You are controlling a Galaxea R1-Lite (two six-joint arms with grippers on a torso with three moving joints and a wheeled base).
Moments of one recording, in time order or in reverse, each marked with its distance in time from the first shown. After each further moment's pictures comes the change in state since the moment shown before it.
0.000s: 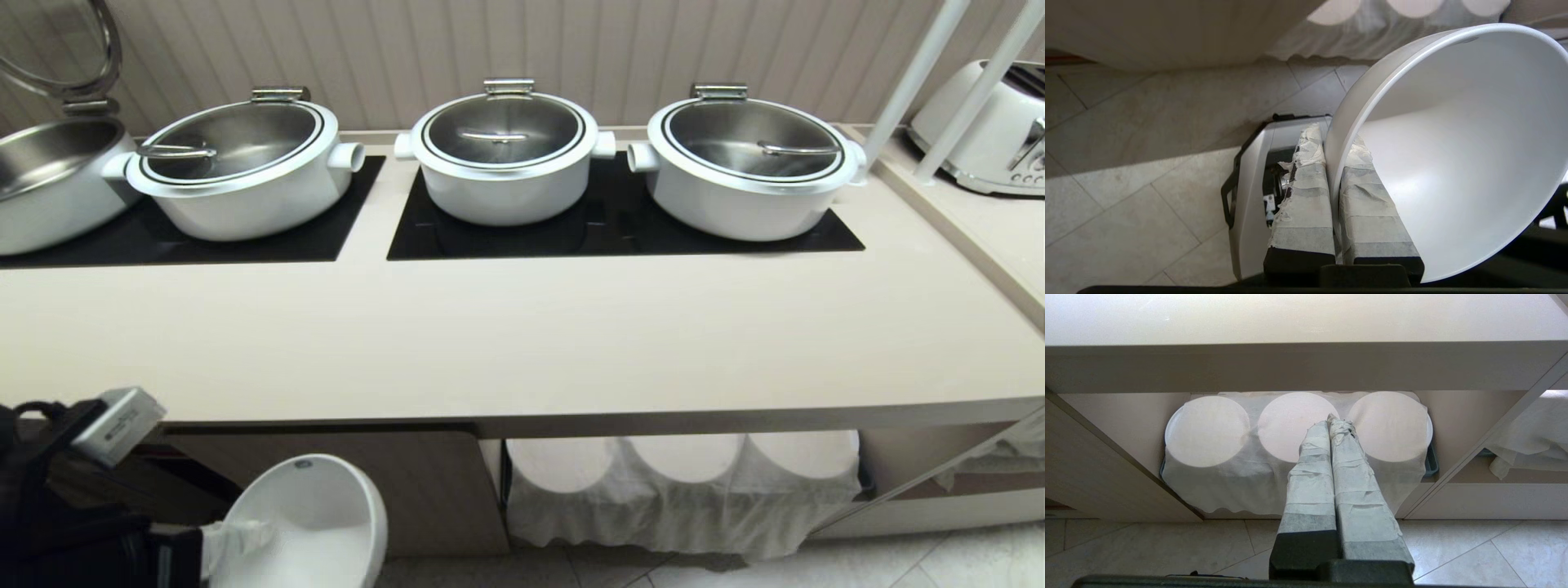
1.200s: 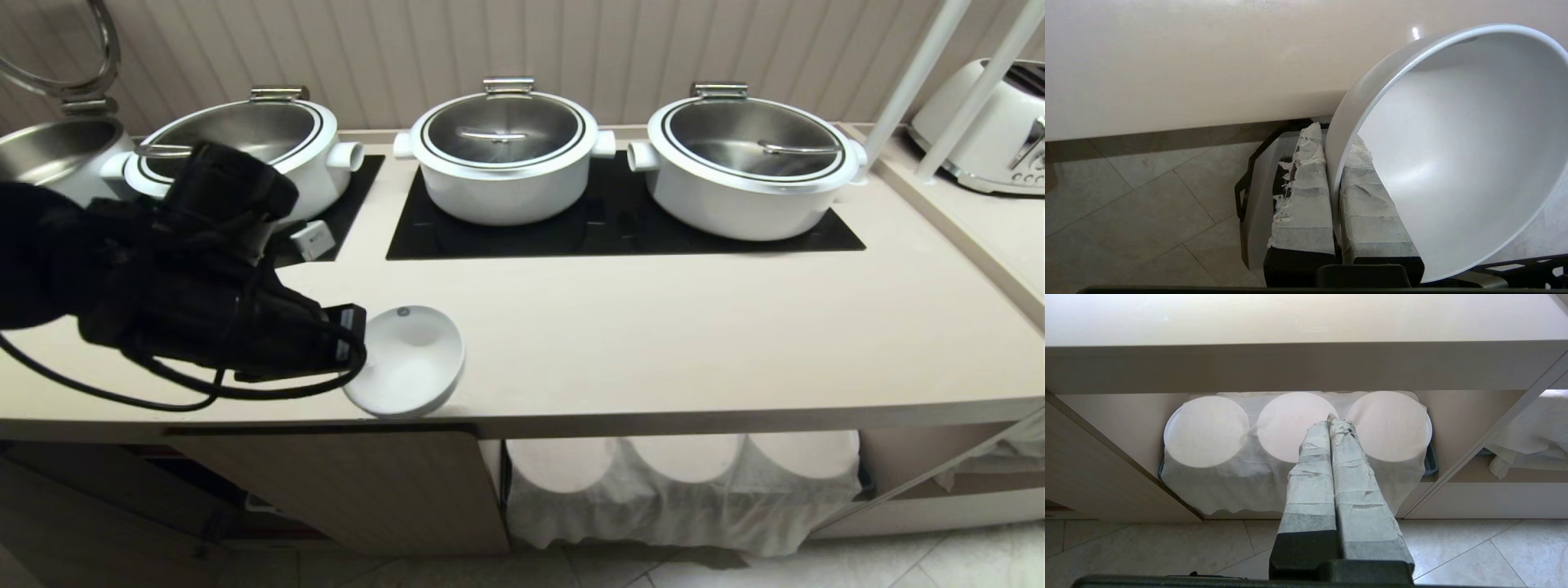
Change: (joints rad) left arm 0.036 0.593 -0.737 0.310 0.039 0.021; right arm 0.001 0.000 0.000 0.000 0.000 0.000
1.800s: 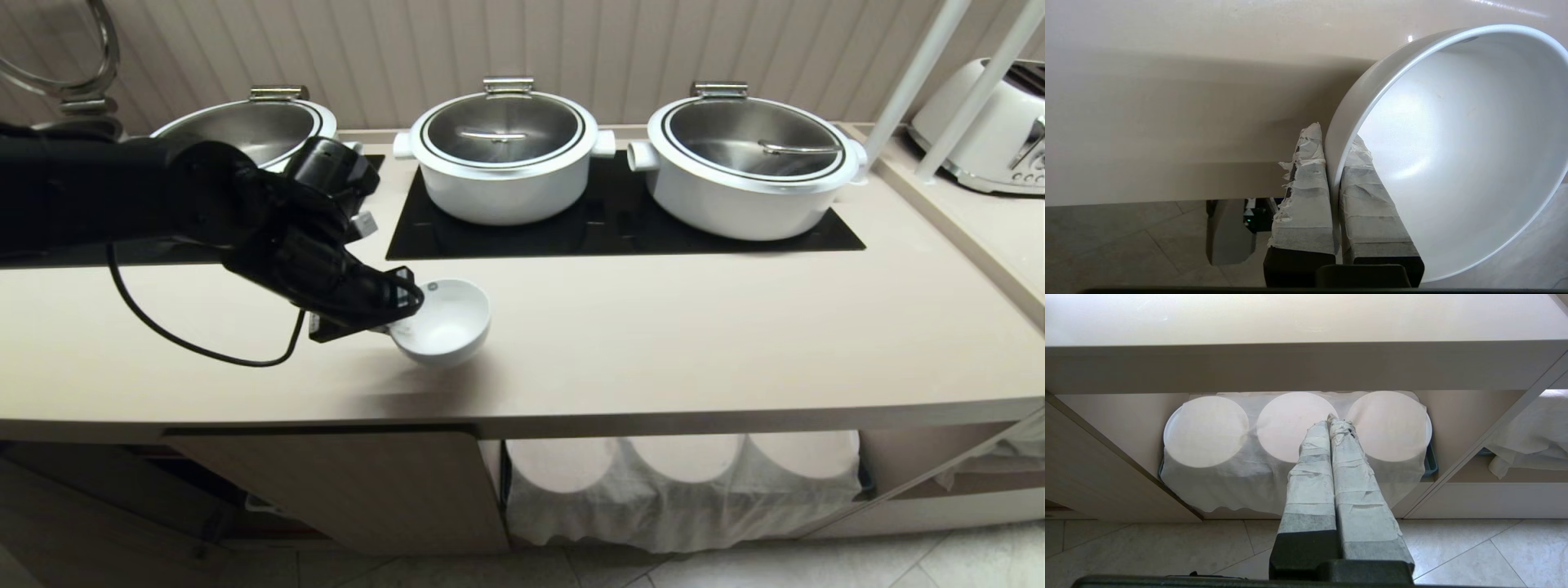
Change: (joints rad) left arm 0.030 0.305 -0.378 0.148 -0.012 -0.146; right arm -0.001 0.000 0.000 0.000 0.000 0.000
